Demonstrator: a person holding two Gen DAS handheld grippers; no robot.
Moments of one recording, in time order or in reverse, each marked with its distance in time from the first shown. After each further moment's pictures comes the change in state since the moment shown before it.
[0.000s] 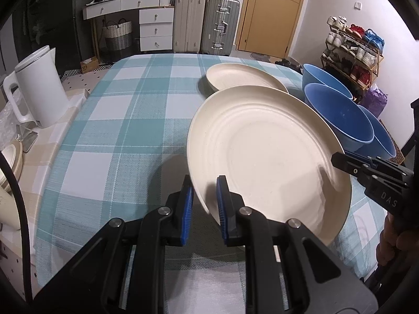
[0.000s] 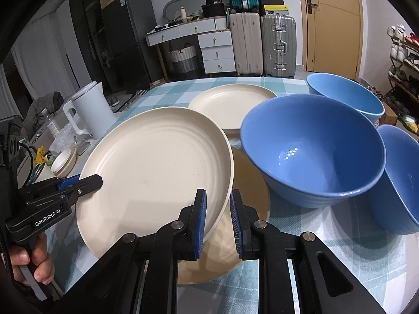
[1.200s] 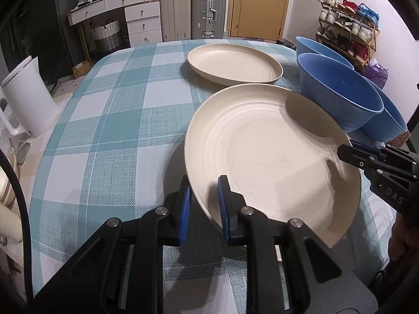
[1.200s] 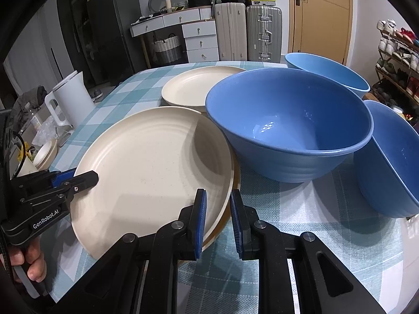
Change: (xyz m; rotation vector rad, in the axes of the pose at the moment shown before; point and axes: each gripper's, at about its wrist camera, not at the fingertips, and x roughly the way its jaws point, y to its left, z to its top) left arm 0.042 -0.027 -0.008 0.106 0.056 0.023; right arm 0.020 -0.021 -0.021 0.006 0.053 -0.095
